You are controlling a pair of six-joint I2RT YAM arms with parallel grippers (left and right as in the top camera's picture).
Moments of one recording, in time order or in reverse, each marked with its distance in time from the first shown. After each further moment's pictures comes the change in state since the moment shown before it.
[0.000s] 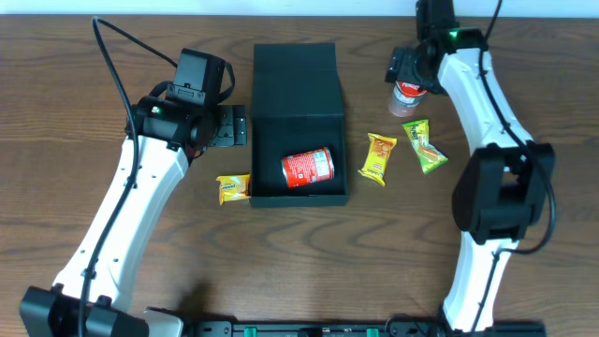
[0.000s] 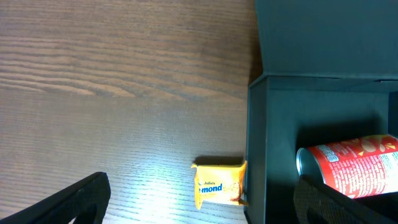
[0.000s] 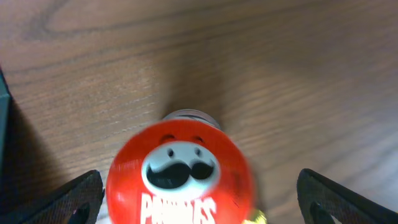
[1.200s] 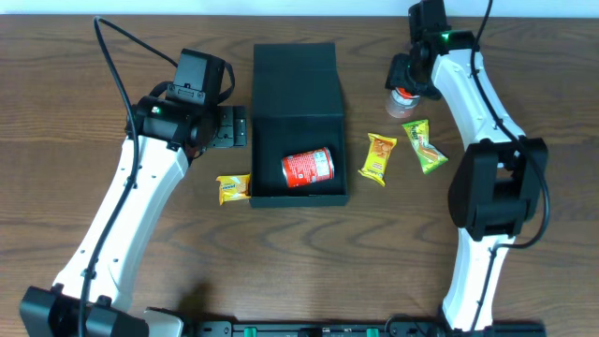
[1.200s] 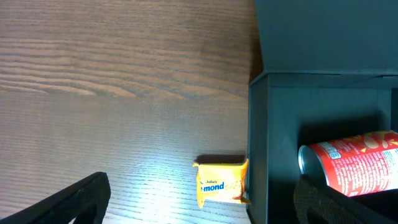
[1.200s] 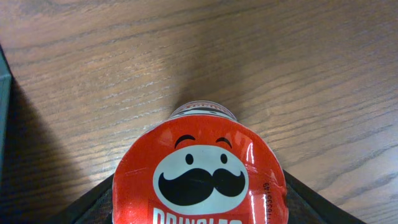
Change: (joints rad) left arm 0.000 0.000 0.000 -0.005 0.000 0.015; right arm 0.013 0.025 0.003 -0.021 -0.049 0.011
